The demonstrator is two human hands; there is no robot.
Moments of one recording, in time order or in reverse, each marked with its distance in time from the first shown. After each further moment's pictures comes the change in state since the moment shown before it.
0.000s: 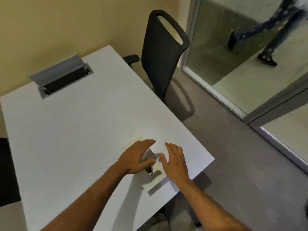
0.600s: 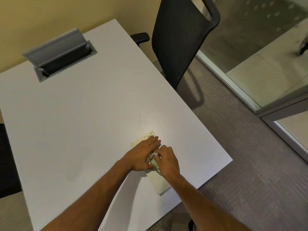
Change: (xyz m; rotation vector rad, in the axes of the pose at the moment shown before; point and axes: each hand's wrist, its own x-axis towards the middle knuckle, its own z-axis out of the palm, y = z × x) left_hand 0.029 -0.099 0.037 0.035 -0.155 0.092; right_hand 0.052 -0.025 0.101 -0.079 -0.180 -0.004
